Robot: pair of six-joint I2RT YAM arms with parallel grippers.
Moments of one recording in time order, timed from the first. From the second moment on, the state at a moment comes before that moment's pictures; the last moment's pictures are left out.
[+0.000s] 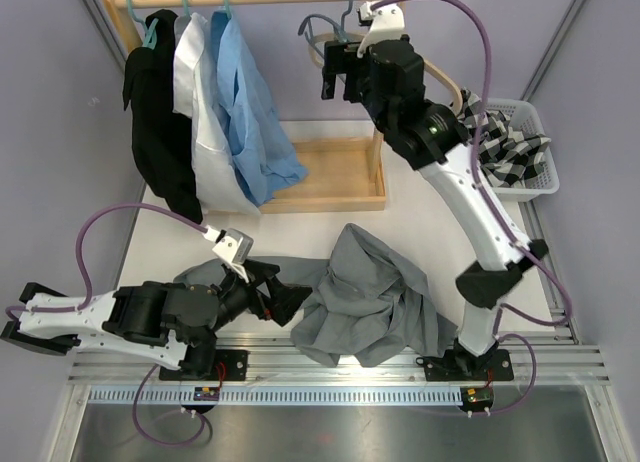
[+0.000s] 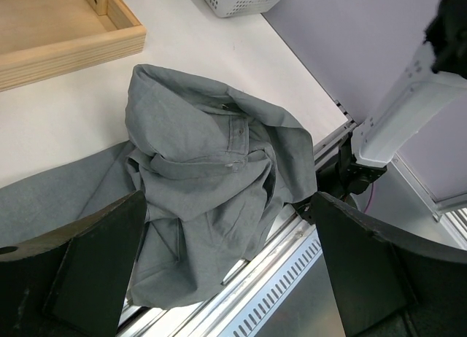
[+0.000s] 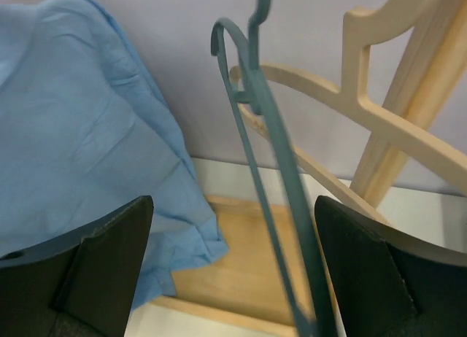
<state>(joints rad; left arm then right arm) -1.66 0.64 0.93 -0.60 -0.81 -0.68 0.68 1.92 2.47 -0.61 0.43 0.14</state>
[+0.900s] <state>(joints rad) -1.66 0.75 1.00 -0.60 -0.81 -0.66 1.09 0.94 1.12 -0.88 0.52 0.58</state>
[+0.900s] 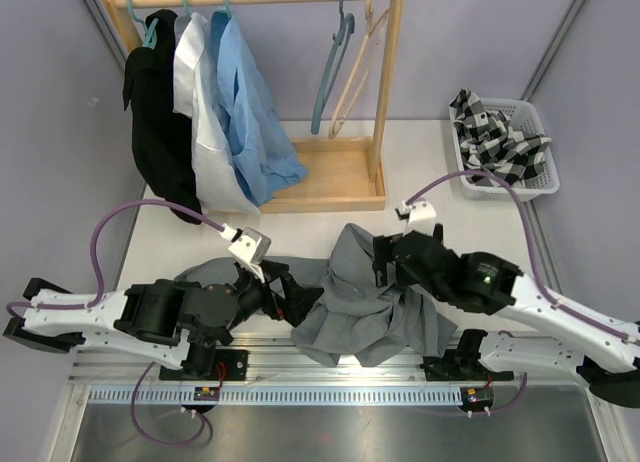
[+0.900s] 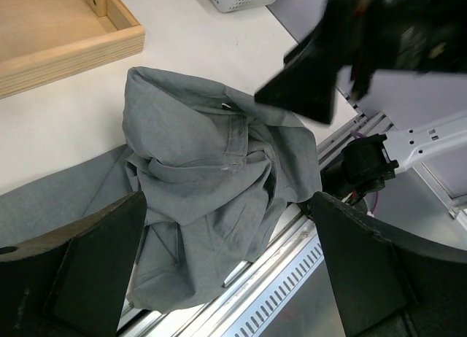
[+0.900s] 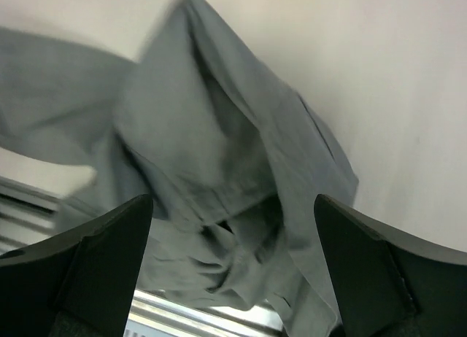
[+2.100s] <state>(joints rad) -1.77 0.69 0.95 -0.63 -0.85 -0.77 1.14 1.86 1.16 -0.33 0.25 0.81</state>
